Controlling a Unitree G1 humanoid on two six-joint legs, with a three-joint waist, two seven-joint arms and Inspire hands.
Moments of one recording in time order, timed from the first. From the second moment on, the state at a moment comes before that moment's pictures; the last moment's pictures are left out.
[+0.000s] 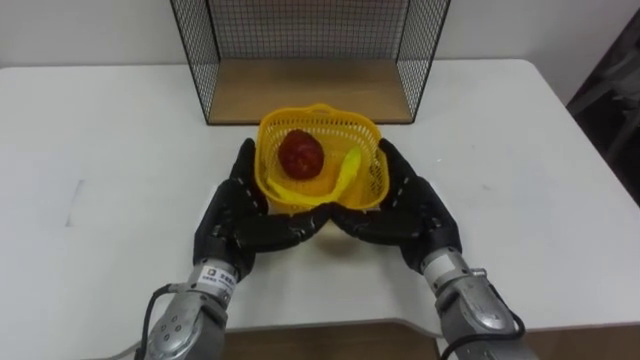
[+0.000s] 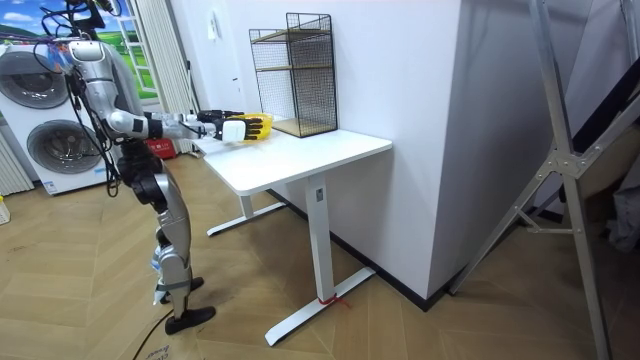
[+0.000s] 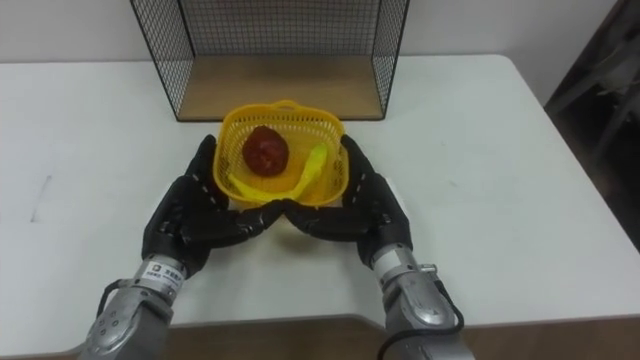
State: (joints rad) left arm 0.10 0.13 -0.27 0.11 -0.51 -0.13 -0.01; right arm 0.01 -0.17 0.25 0.24 0.46 -0.11 0.05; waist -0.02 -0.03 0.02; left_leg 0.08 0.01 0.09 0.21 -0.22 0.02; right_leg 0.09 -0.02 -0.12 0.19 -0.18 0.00
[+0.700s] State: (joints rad) left arm 0.05 0.11 -0.25 0.02 -0.56 -0.14 0.00; right arm -0.03 -0.15 0.25 0.18 0.54 -0.15 -0.01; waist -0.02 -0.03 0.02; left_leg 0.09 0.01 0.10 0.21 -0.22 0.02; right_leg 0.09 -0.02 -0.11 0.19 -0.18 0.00
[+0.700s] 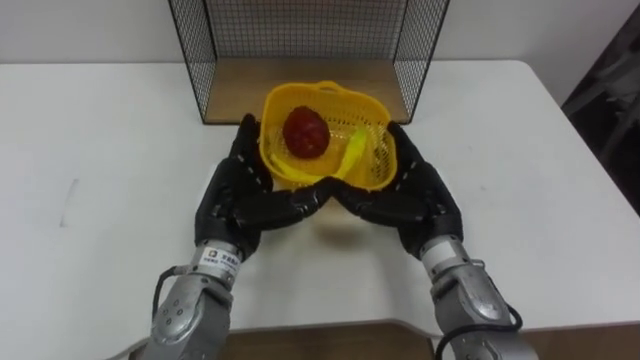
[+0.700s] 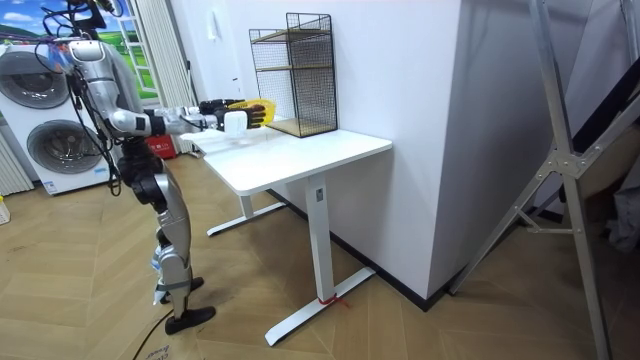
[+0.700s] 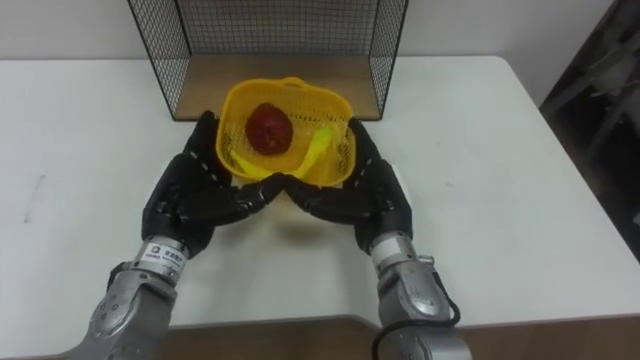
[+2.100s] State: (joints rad) left arm 0.02 0.10 -0.23 -0.01 -0.56 -0.15 0.04; right arm -0.05 -0.11 0.25 0.16 0.63 -0.18 0.00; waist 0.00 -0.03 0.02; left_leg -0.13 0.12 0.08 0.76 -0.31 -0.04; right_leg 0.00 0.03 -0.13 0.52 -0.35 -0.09
